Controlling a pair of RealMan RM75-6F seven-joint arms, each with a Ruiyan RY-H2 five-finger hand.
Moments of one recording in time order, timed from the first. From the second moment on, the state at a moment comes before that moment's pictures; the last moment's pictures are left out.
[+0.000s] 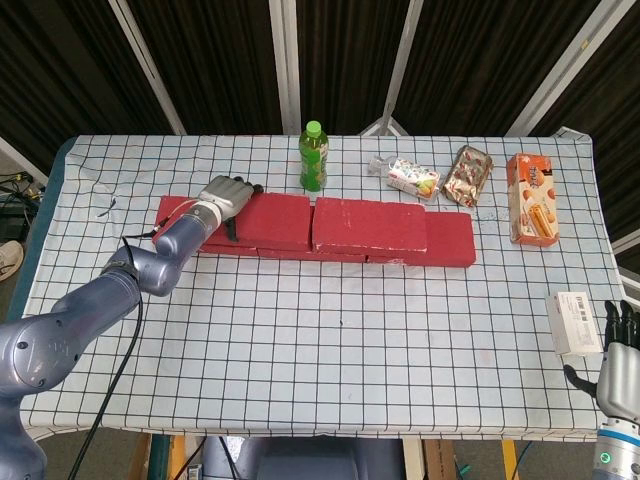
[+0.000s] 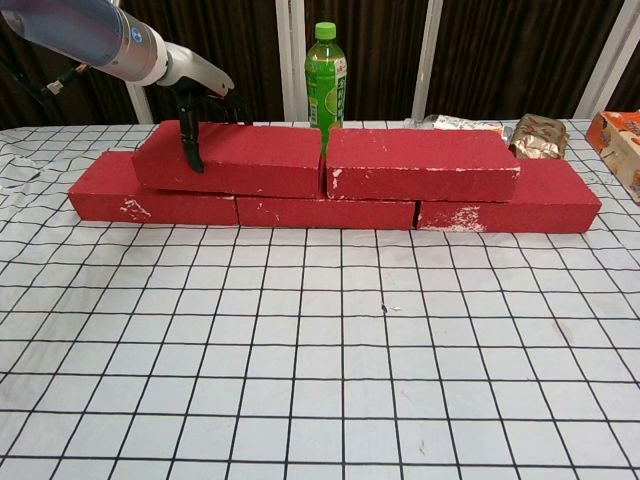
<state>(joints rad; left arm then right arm) -1.49 -1.49 0.23 -0.92 0.55 0.26 0.10 0.00 -1.19 0.16 -1.88 -1.14 1.61 -0.46</state>
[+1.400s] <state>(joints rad) -1.58 -1.35 0.34 -1.11 0.40 0.34 0.11 0.00 -1.20 0.16 -1.88 -1.12 1.62 -0.47</state>
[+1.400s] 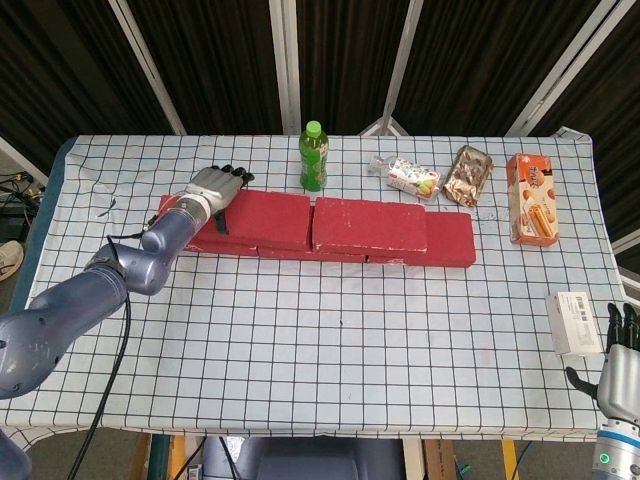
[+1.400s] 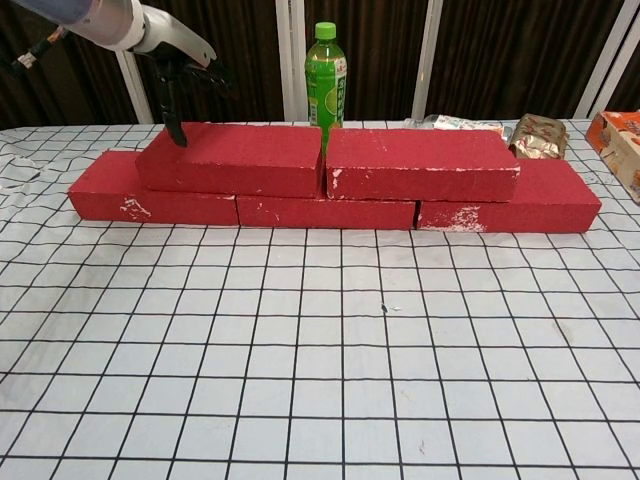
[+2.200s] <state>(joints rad) -1.07 -1.21 0.18 -1.33 0.79 0.90 0.00 0.01 -1.20 0.14 -1.89 -1.14 1.59 -0.45</state>
